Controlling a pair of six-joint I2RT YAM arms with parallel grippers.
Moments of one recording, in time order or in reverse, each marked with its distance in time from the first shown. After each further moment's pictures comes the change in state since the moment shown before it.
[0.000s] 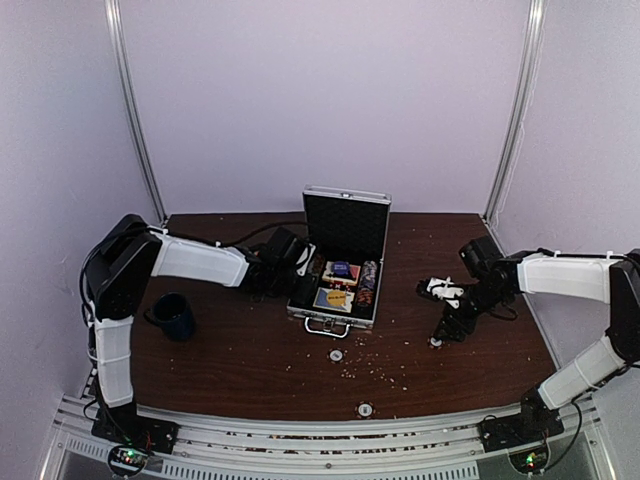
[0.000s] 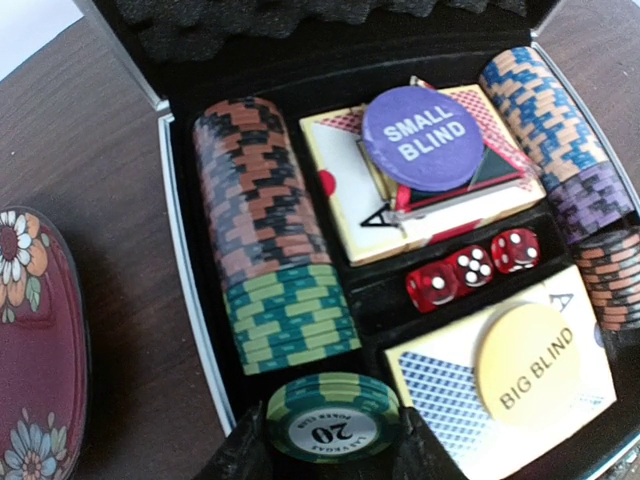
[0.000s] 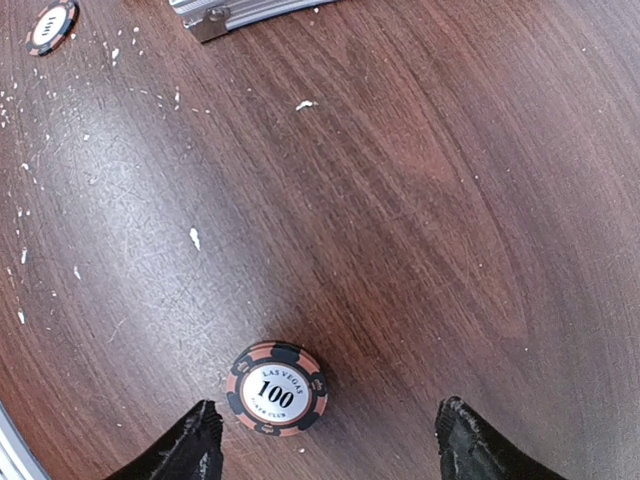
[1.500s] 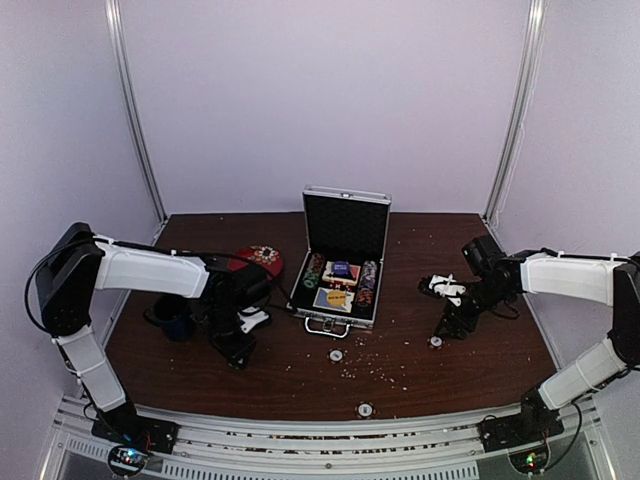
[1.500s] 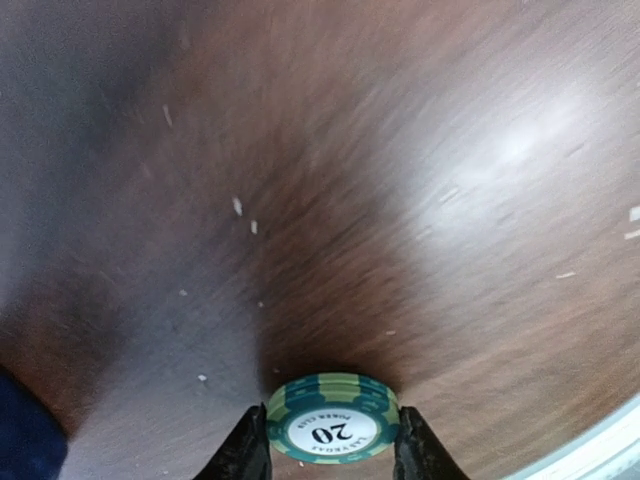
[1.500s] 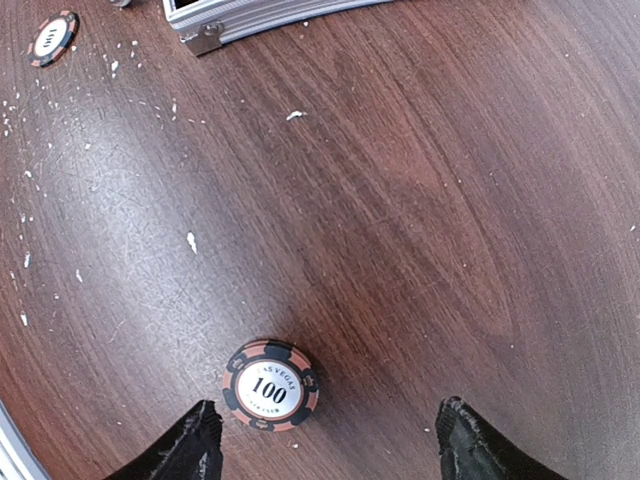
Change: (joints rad) left arm -0.013 -0.296 -0.270 -0.782 0.162 0.060; right arm -0.010 -0.020 0.000 0.000 -0.006 0.000
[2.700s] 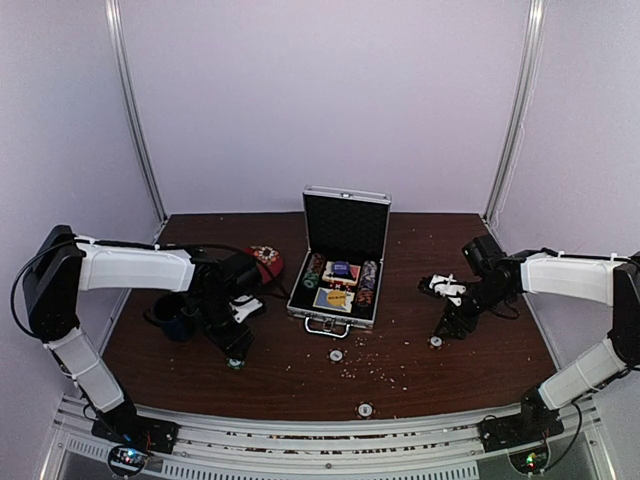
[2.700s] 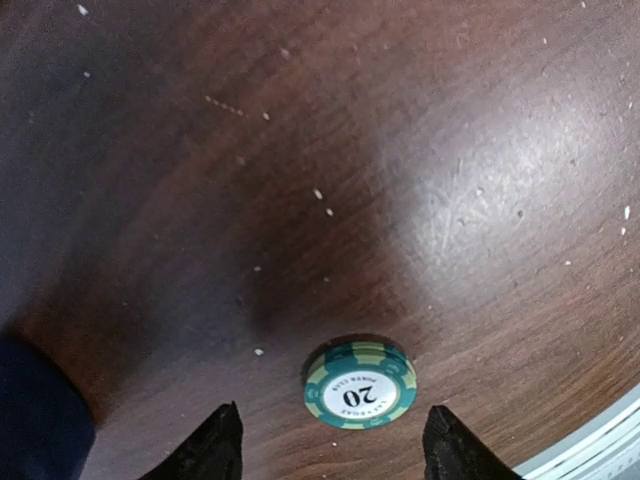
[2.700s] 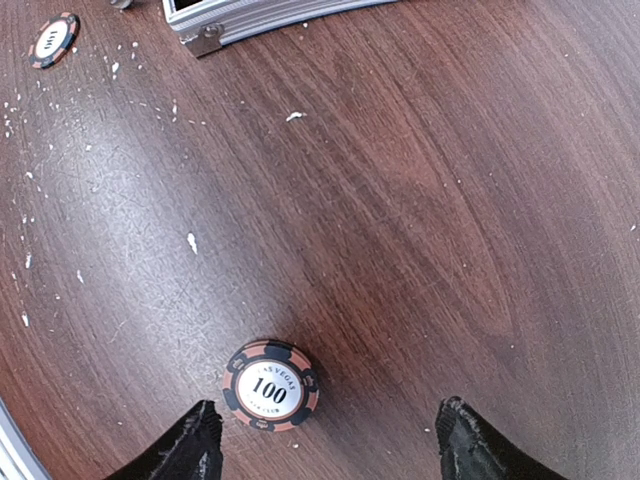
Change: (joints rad) left arm 0.045 -0.075 -0.003 -0.001 -0.022 0.016; right arm -0.004 0.000 0.000 0.000 -0.005 0.000
